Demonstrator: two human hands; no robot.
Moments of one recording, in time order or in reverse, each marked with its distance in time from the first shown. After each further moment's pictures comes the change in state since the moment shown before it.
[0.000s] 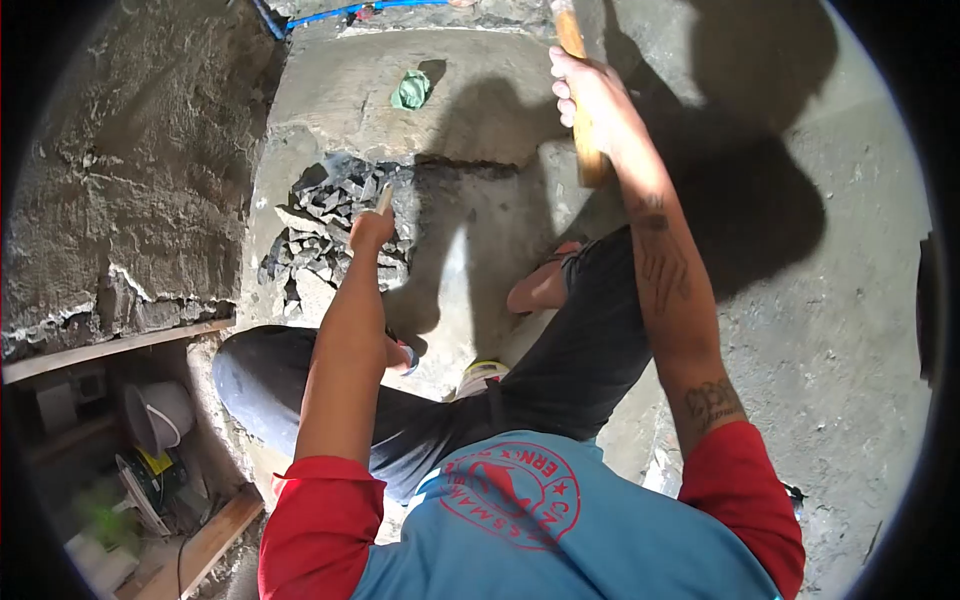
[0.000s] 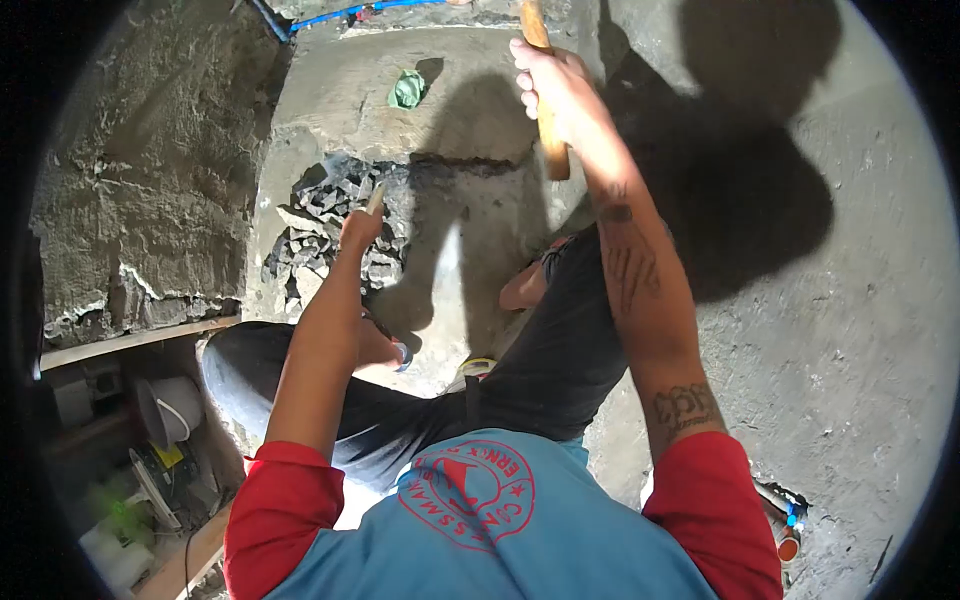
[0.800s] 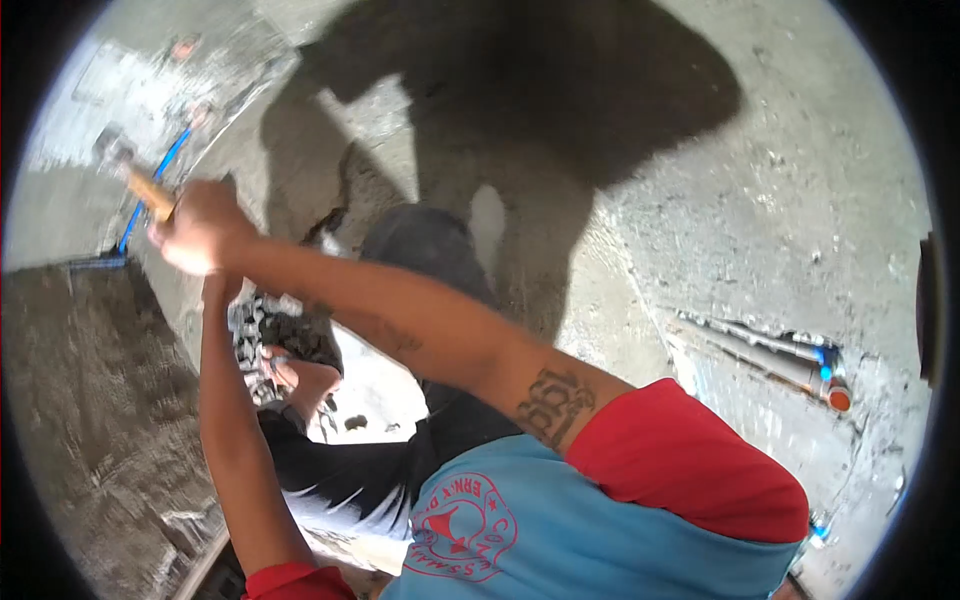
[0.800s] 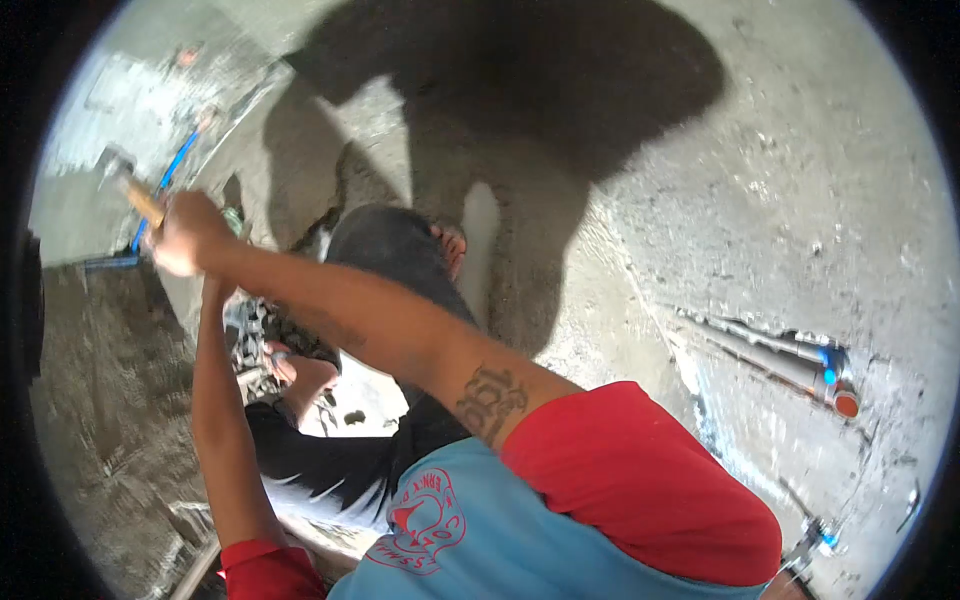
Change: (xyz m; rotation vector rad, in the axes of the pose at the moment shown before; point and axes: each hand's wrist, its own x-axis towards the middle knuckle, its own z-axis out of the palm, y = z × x) left_hand 0.133 0.156 -0.057 0.388 0.322 1.364; right_hand 0.002 -0.012 0.002 -0.074 0.227 -0.270
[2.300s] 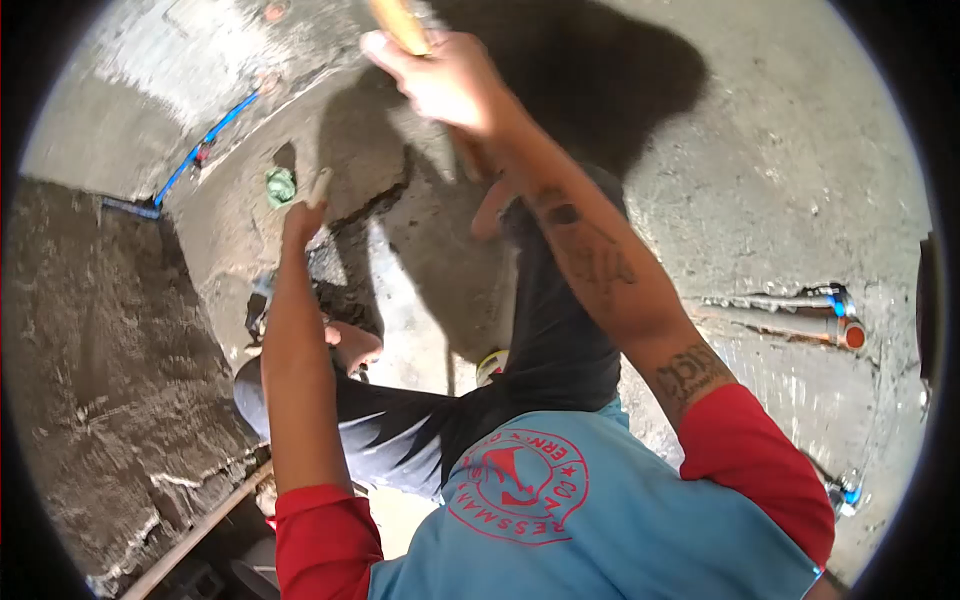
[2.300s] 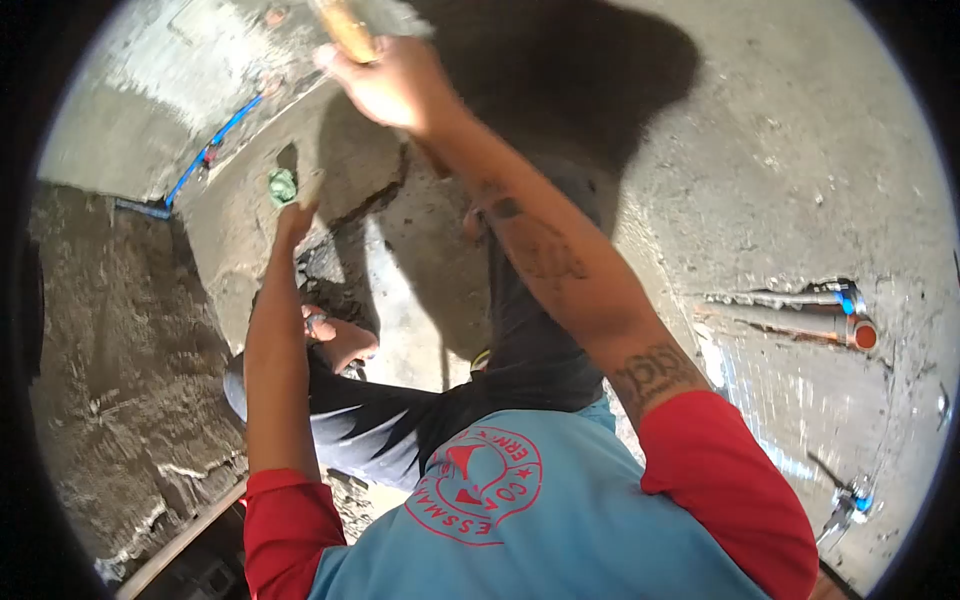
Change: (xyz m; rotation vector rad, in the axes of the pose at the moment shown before) left_hand 0.002 0.043 0.002 -0.253 -0.161 -0.539; right_hand -0.054 -0.020 -0.063 -0.056 0.196 -0.171
